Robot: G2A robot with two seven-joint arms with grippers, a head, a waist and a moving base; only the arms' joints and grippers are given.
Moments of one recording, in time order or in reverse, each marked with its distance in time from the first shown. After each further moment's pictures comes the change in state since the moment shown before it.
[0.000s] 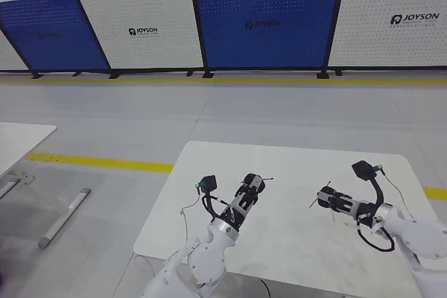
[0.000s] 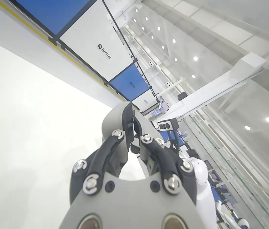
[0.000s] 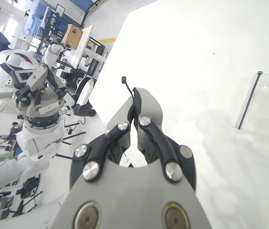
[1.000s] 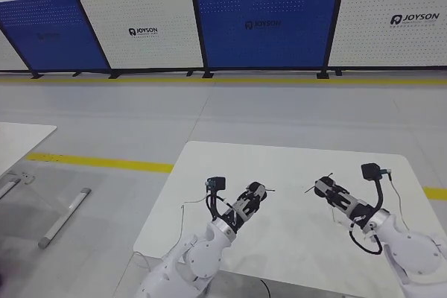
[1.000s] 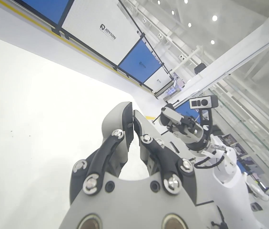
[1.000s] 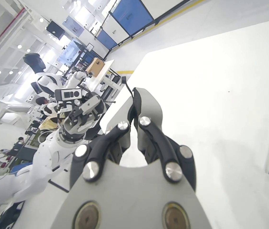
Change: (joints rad) left arm -0.024 0.022 -0.033 0.097 0.150 -0.076 -0.202; right arm -0.091 -0.021 -0.024 -0.015 0.001 -0.145 -0.335
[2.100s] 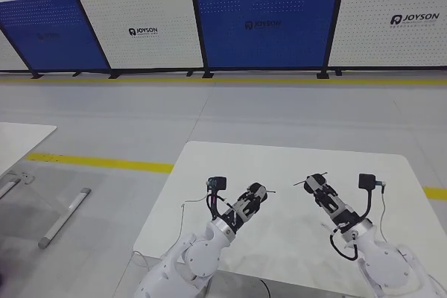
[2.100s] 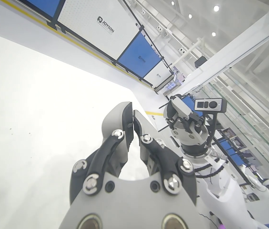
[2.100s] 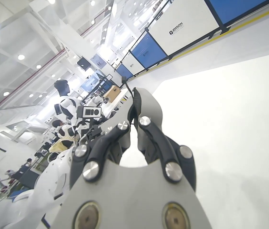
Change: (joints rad) left arm -0.001 0.001 -0.002 0.000 -0.001 -0.004 -0.006; right arm -0.037 -0.045 -0.110 0.014 -0.007 -0.101 -0.327
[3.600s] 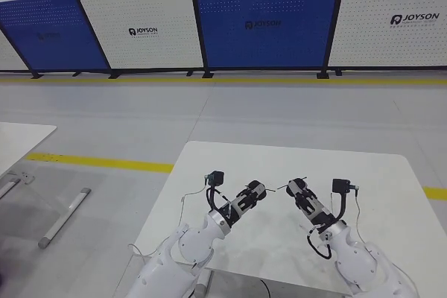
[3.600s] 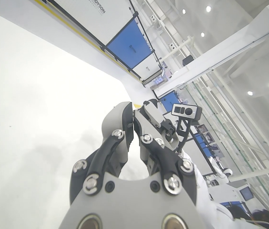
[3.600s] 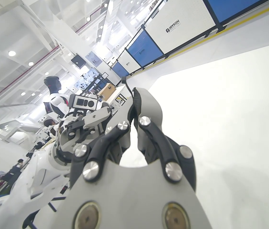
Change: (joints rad) left arm -0.048 0.005 -0.047 0.075 -0.195 -0.077 -0.134; right arm 0.077 -0.062 -0.167 0.143 -0.099 -0.004 -0.146
